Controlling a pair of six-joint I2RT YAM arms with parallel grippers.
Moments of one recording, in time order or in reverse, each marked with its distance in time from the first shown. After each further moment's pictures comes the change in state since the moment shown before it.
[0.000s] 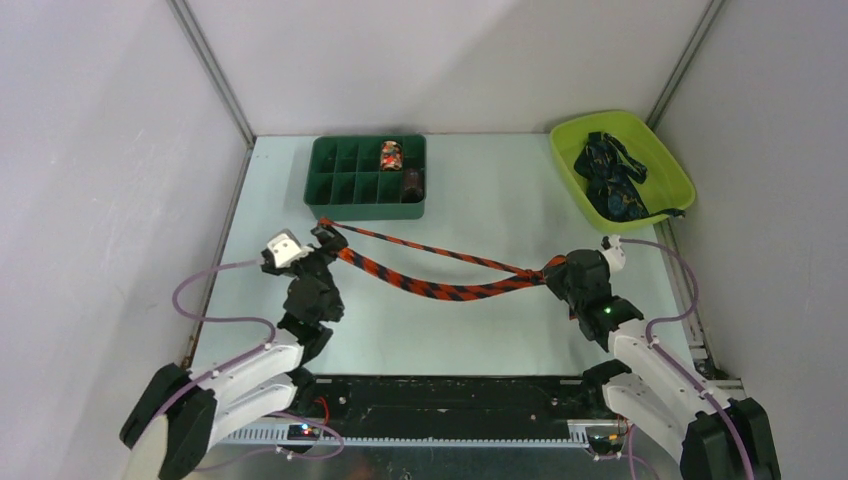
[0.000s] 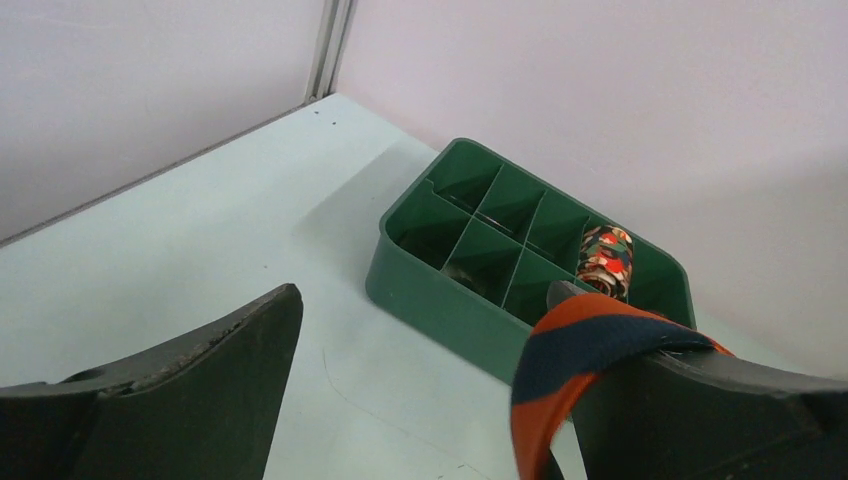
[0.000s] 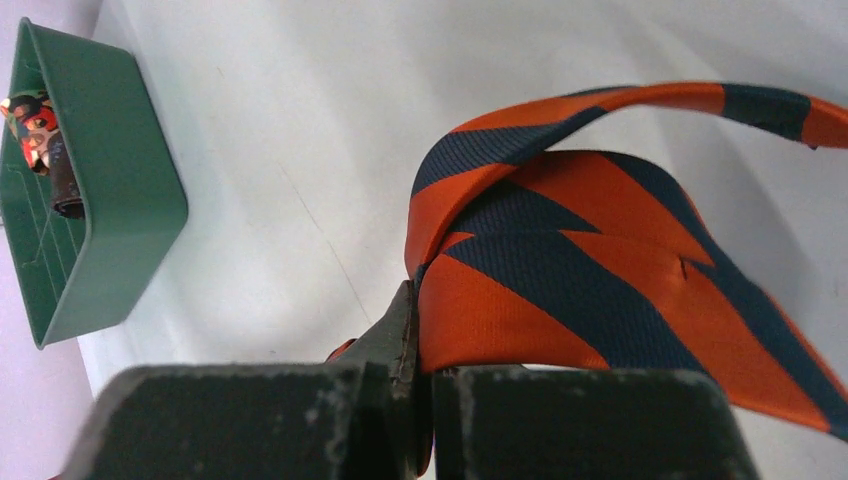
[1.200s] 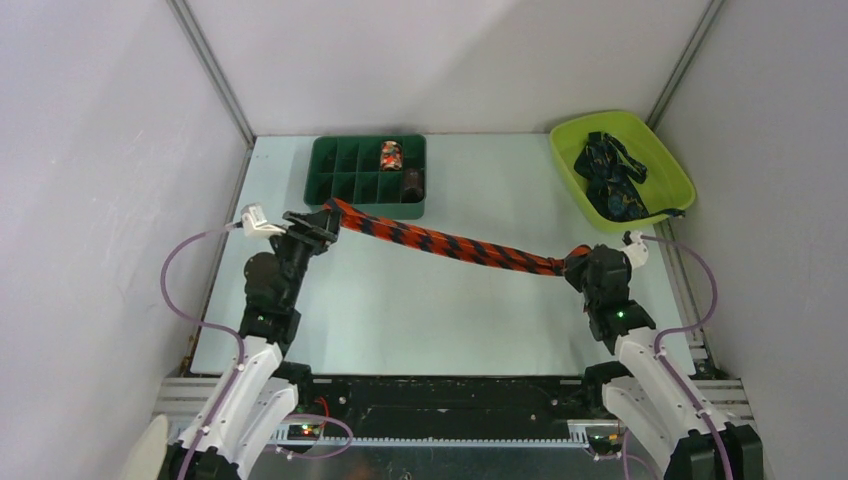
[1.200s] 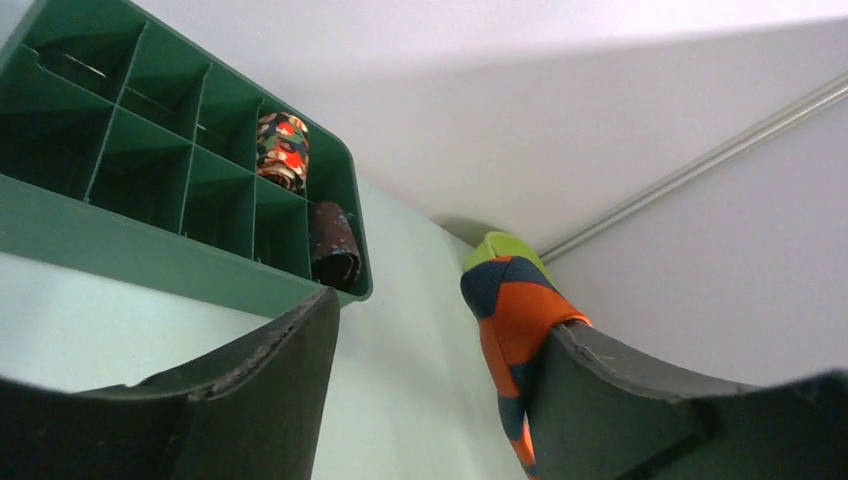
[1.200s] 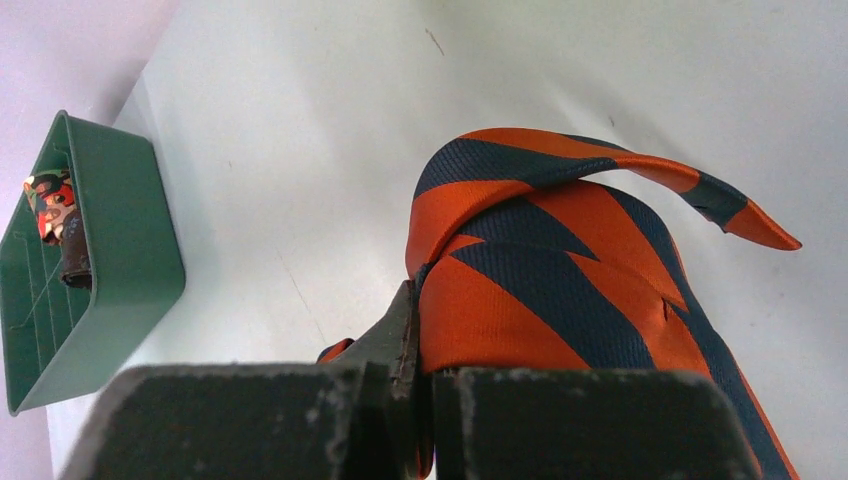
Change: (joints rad) left arm 0.458 -0.264 0.169 -0.600 1.069 -0.712; right arm -0.159 -0.082 -0.025 0.060 -0.009 -0.164
